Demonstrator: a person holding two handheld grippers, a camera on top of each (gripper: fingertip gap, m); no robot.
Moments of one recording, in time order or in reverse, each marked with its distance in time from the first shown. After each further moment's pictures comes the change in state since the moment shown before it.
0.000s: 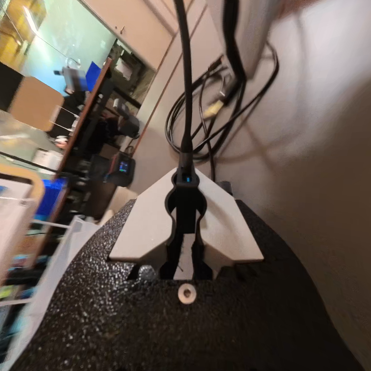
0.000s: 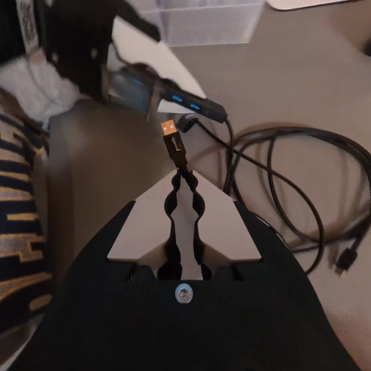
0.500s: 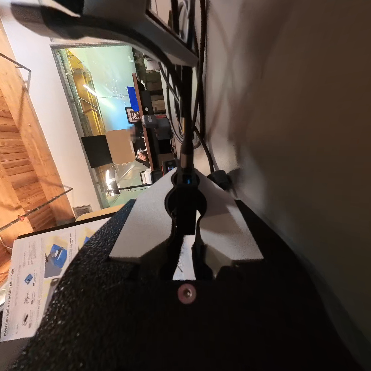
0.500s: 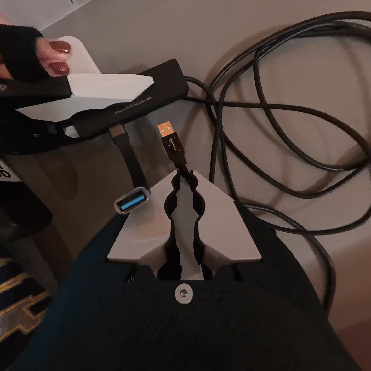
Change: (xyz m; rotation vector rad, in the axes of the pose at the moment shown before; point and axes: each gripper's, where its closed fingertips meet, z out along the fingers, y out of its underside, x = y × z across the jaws) left arm 0.020 0.003 0.007 -0.190 -0.193 0.706; right arm 0.014 0.038 0.019 -0.126 0.219 0.365
